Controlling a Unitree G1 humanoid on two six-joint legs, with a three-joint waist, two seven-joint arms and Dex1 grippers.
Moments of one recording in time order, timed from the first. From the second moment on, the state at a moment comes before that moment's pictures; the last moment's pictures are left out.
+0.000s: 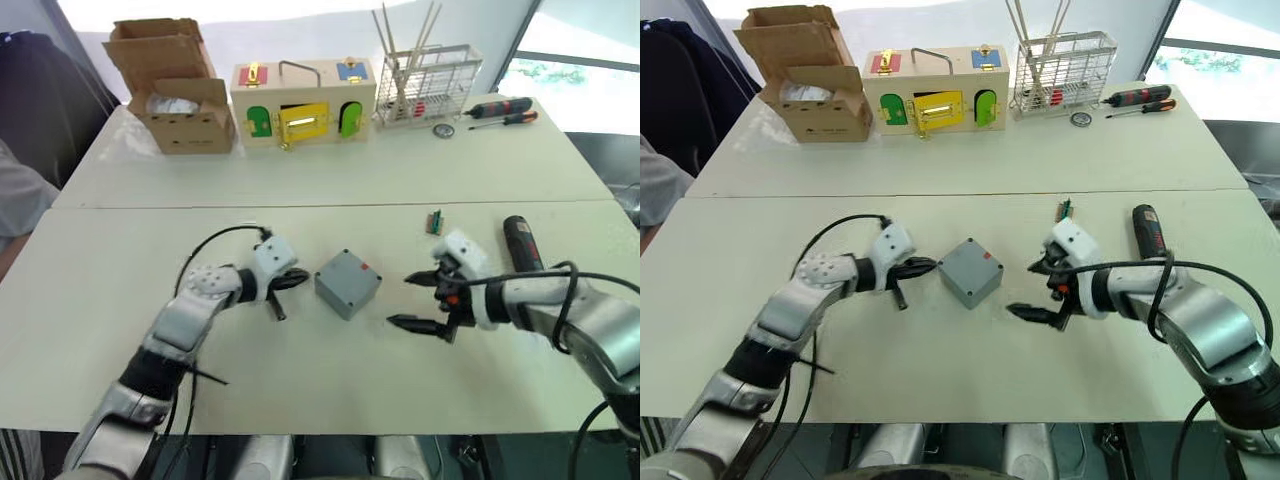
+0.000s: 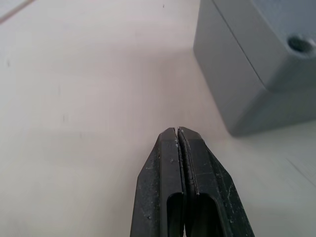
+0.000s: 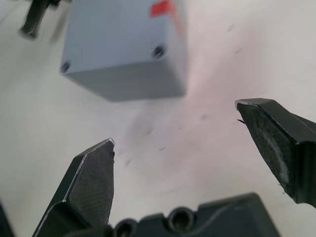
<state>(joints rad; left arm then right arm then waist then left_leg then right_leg) -0.30 0.48 -0.20 -0.19 -0.21 0.61 -0.79 -0.33 -0.94 0.12 -0.45 0.48 0.88 0.82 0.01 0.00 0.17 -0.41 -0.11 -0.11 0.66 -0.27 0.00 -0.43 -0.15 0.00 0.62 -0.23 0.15</state>
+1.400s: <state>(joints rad) -0.38 0.49 -0.09 -0.25 -0.32 0.65 -0.72 -0.38 -0.79 -0.23 -0.27 0.56 0.89 0.79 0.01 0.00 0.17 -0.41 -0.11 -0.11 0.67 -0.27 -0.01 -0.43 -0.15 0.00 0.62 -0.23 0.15</state>
